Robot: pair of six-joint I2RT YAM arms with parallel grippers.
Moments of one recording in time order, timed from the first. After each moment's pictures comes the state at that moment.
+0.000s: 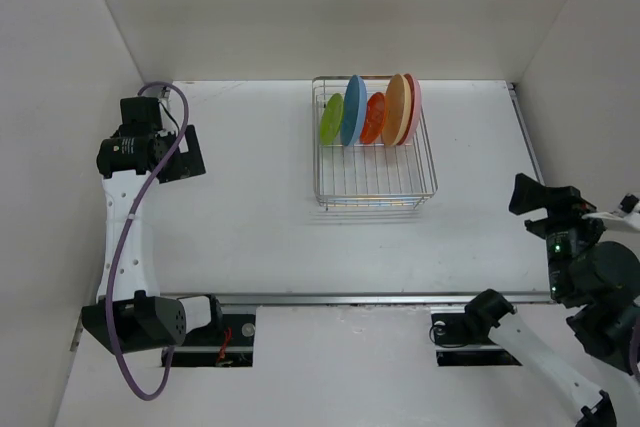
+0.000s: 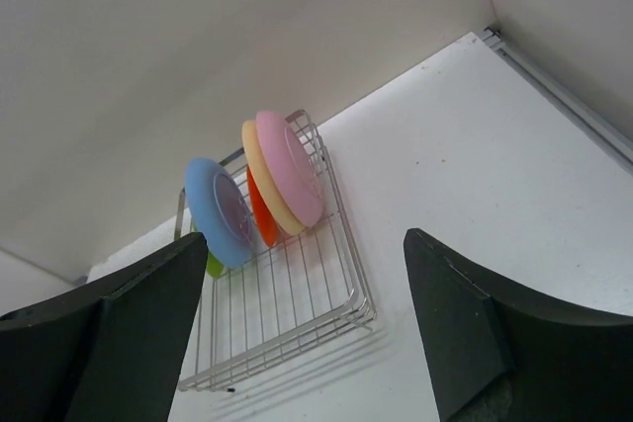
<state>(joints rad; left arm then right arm) 0.13 1.23 1.44 -1.15 -0.11 -0.10 0.57 0.28 1.01 -0.65 0.77 0.52</state>
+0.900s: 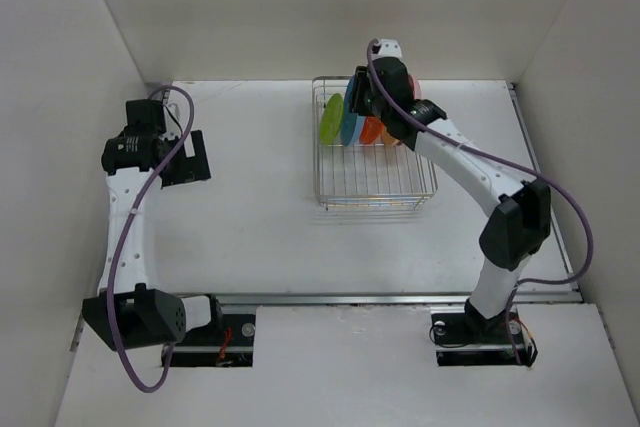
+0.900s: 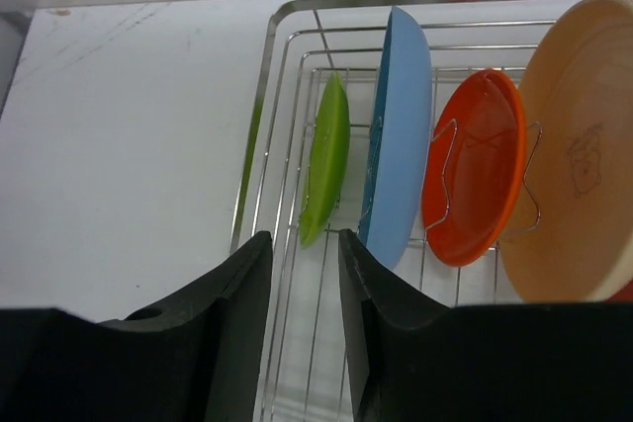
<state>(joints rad) 0.13 1.25 1.40 -1.15 -0.04 -0.07 0.57 1.77 1.71 -0.33 0.28 0.40</state>
